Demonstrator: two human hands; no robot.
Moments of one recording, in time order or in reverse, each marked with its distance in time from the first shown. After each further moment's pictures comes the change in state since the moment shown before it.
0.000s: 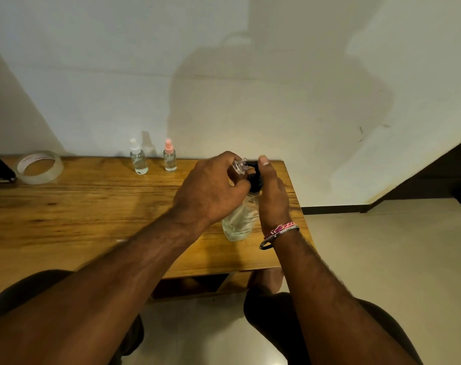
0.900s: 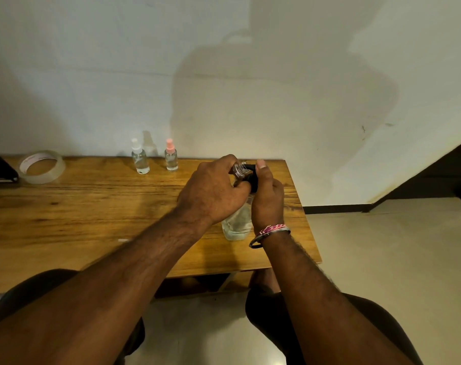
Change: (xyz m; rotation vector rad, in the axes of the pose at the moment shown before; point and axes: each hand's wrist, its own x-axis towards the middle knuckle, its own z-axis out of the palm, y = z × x) left_hand 0.001 0.000 0.004 0.004 -0.034 -0.043; right_hand -0.004 0.007 0.015 0.037 0.154 -0.011
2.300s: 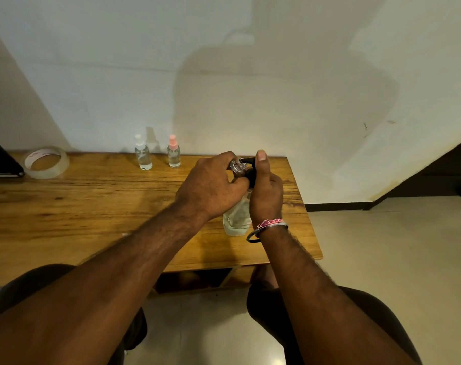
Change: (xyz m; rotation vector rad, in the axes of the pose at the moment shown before) left_hand -0.002 -0.008 -0.006 -0.021 -0.031 0.028; right_hand -0.011 -0.008 0.010 -0.056 0.056 0.023
